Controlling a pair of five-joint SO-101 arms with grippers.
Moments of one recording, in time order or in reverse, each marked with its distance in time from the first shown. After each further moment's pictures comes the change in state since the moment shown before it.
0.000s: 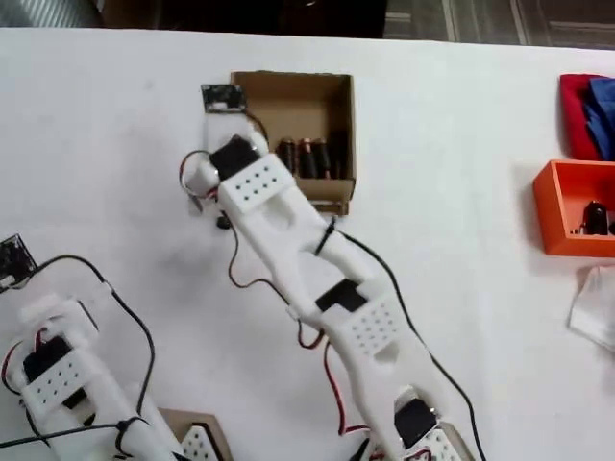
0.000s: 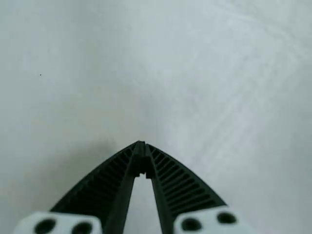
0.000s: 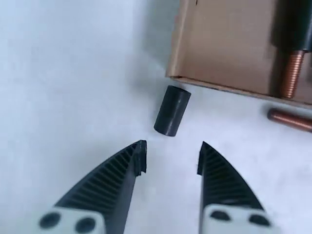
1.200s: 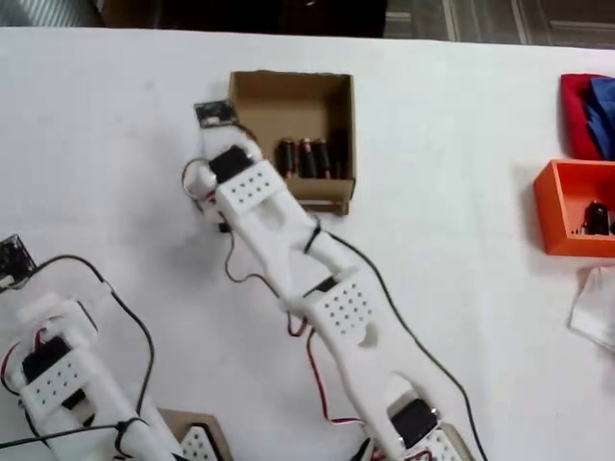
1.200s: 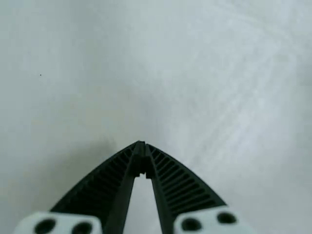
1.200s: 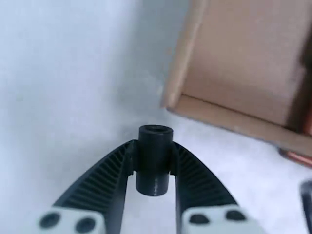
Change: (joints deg) left arm 0.0 0.0 0.0 0.0 0.0; right arm 1.1 16.1 -19.6 7.6 7.1
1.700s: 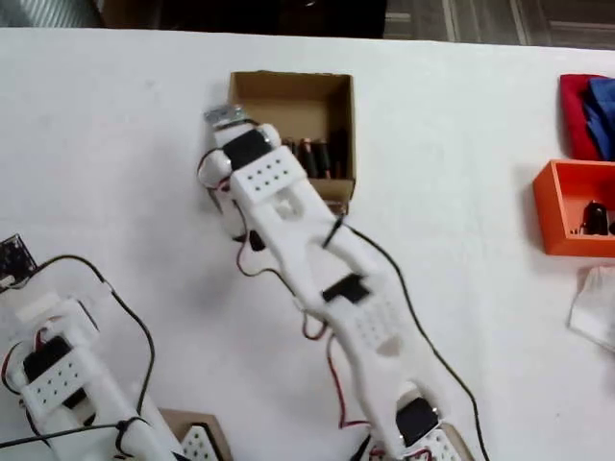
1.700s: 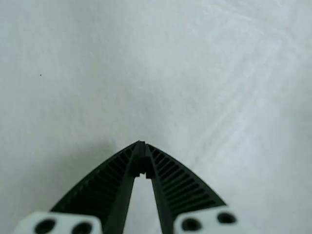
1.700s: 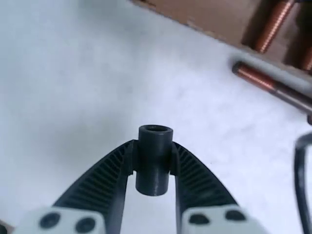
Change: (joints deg) left arm 0.0 0.0 0.0 0.0 0.0; right arm 2.1 -19.5 20.6 10.8 8.7
